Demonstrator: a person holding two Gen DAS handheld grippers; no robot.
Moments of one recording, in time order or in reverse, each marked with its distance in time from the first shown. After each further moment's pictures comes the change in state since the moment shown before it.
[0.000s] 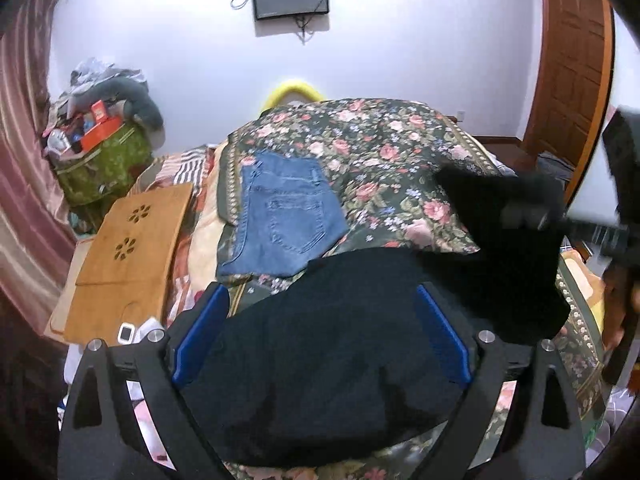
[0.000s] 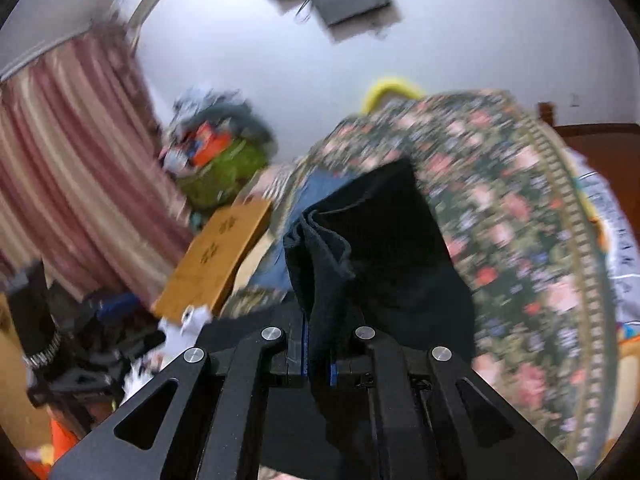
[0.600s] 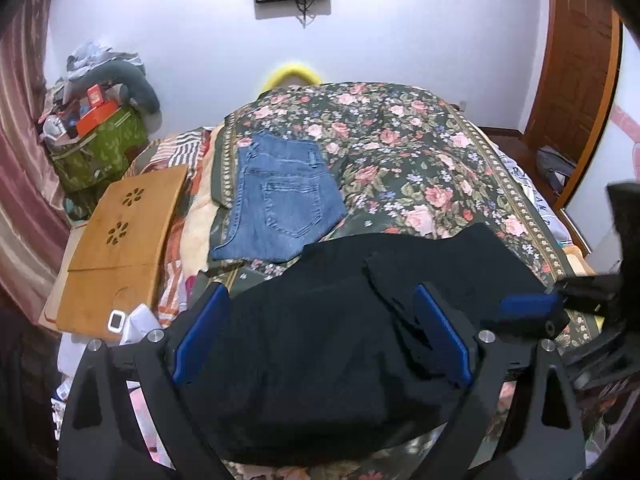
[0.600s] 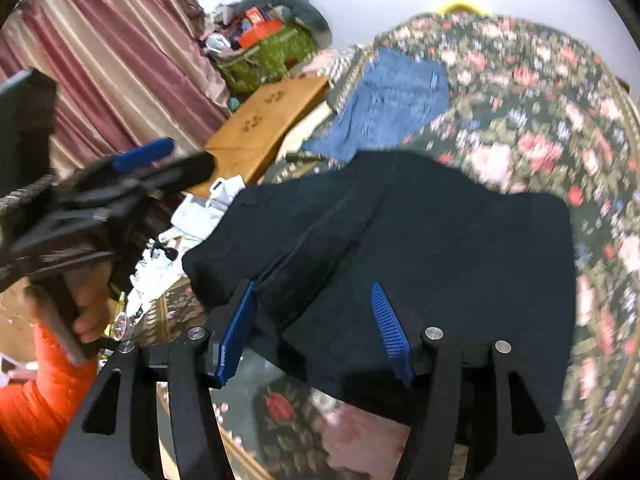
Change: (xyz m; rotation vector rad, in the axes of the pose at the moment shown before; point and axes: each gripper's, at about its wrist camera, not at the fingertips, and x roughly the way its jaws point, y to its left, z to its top) left arm 0.020 -0.009 0.001 -0.006 0.049 -0.020; right arm 0.024 0.026 -0.044 -0.151 0.273 0.083
